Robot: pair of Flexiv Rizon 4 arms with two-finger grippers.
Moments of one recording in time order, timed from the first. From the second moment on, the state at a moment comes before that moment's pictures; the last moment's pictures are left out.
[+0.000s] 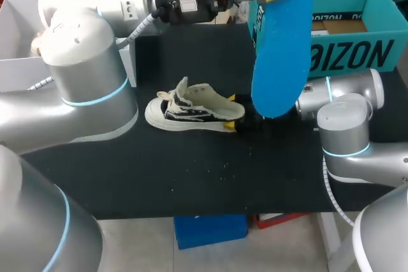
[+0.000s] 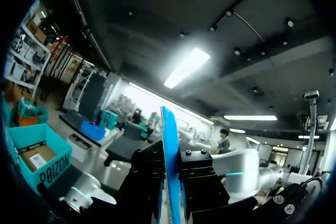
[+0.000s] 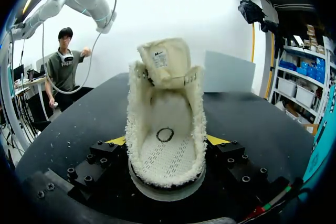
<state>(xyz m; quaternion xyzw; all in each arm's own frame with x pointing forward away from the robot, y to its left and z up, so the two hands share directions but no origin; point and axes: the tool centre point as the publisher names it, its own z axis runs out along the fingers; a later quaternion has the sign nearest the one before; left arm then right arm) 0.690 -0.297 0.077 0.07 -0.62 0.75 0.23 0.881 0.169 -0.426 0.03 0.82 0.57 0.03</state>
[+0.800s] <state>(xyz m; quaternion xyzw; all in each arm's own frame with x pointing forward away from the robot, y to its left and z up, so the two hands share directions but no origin) 0.672 -0.287 0.092 0.12 -0.65 0.73 0.20 0.881 0.169 -0.425 0.03 0.82 0.57 0.03</state>
